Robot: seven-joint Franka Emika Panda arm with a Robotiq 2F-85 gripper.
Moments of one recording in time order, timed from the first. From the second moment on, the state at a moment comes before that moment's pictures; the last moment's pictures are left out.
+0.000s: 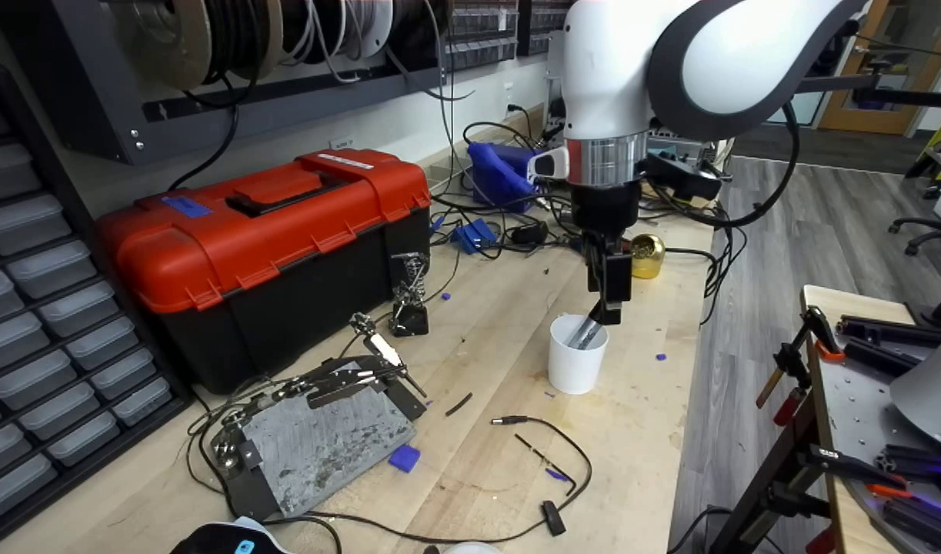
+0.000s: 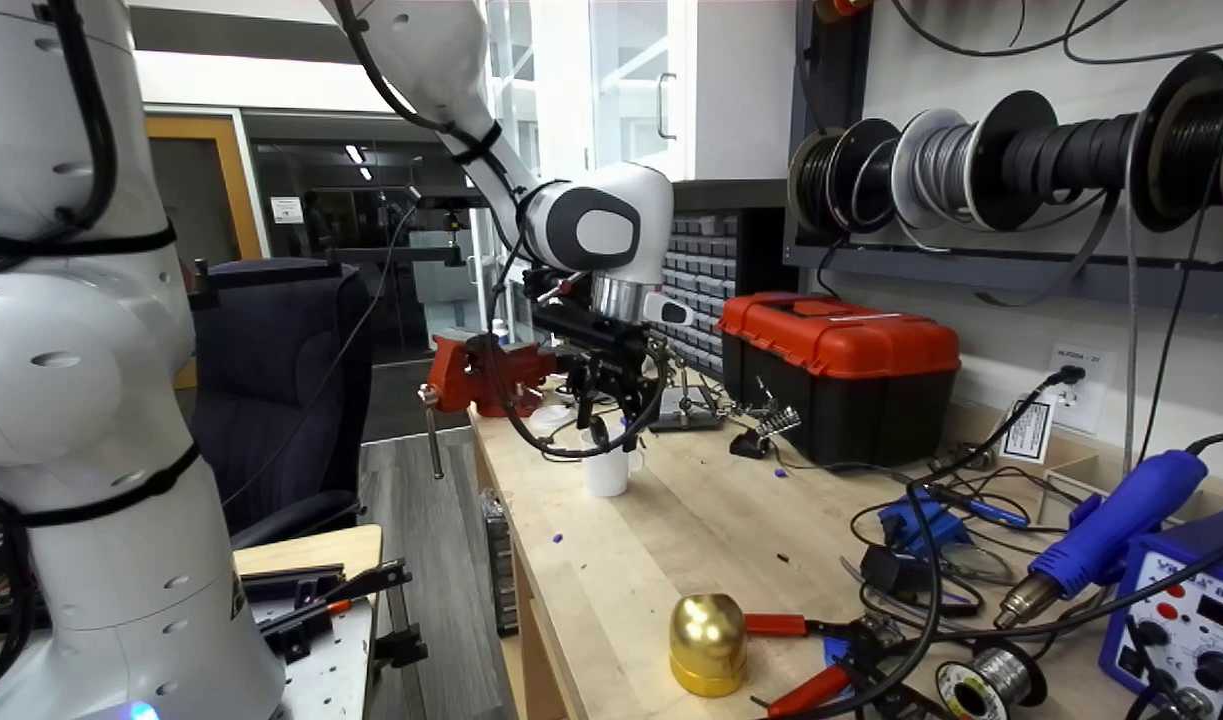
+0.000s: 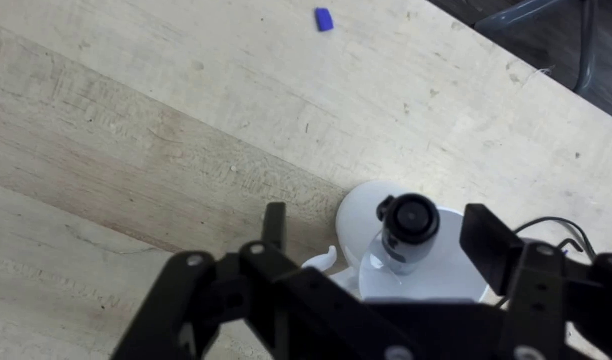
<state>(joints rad) 0.14 0.06 0.14 -2.36 0.09 2.31 -0.27</state>
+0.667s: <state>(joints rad) 0.14 0.08 0.14 -2.34 0.09 2.31 -0.27</state>
